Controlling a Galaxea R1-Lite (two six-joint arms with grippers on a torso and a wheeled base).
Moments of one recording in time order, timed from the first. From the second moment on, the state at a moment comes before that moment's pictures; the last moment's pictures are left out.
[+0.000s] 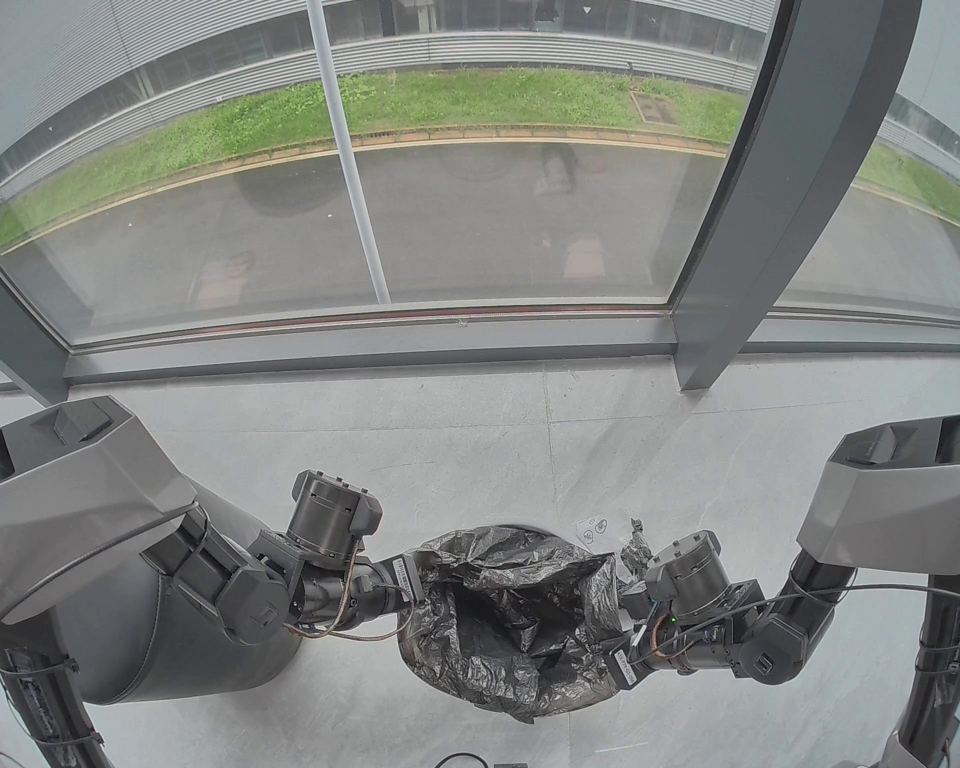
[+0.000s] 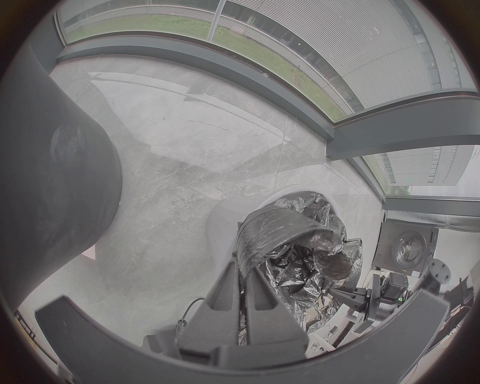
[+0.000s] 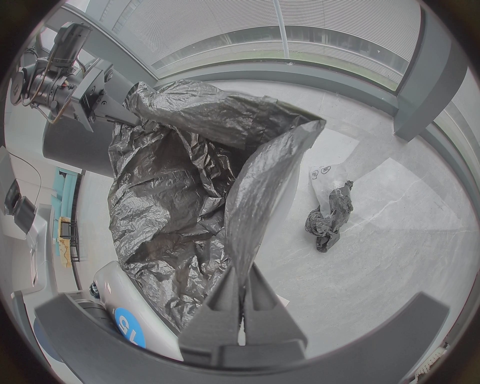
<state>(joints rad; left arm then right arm) -0.52 2.09 -0.79 -0.48 -0.06 -0.70 0.60 2.20 -0.56 -0.75 0.01 0.02</state>
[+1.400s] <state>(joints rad) -0.51 2.10 -0.79 -0.48 -0.06 -0.71 0.61 2.14 -0.53 -0.75 -0.13 -0.01</state>
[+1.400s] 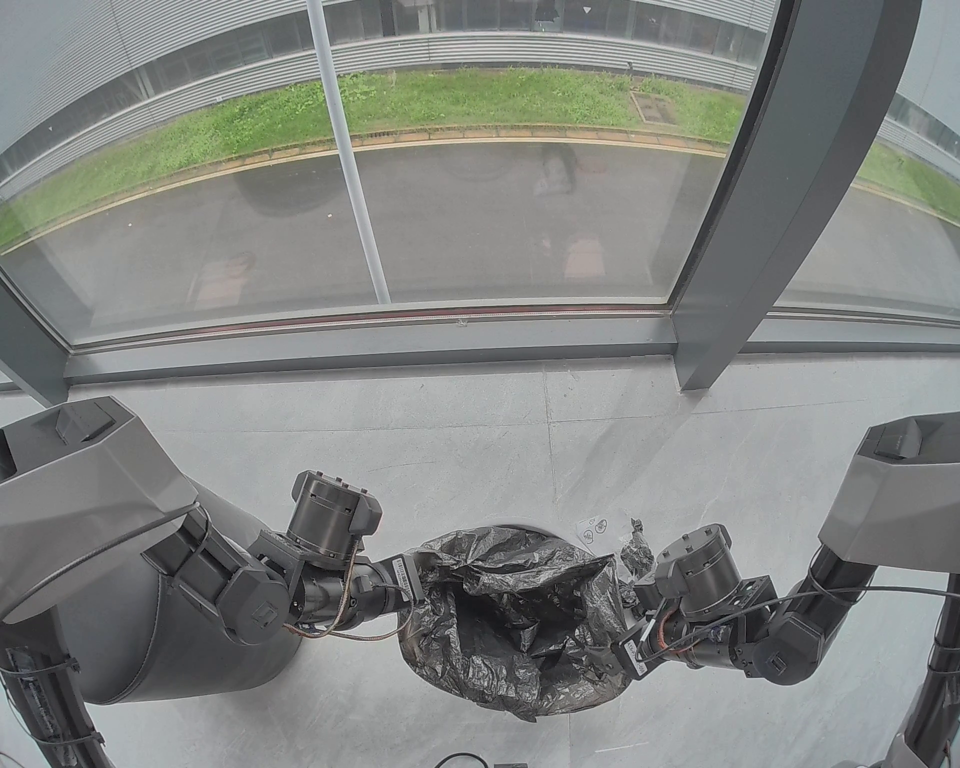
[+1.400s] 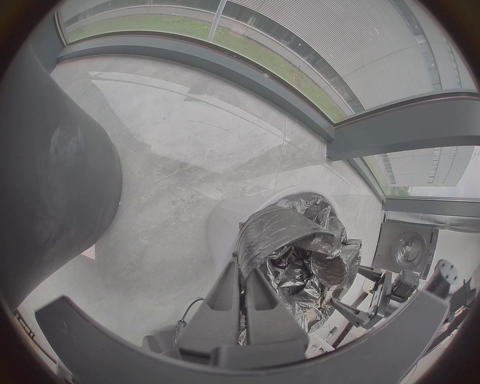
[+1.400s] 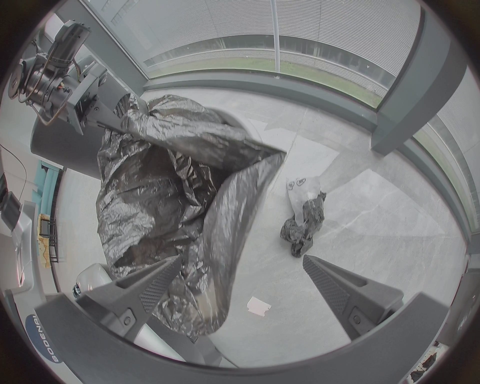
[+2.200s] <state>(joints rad) -0.52 2.10 -0.79 -0.49 -0.05 -0.70 0.58 2.19 -0.67 -0.74 -0.26 -0.07</state>
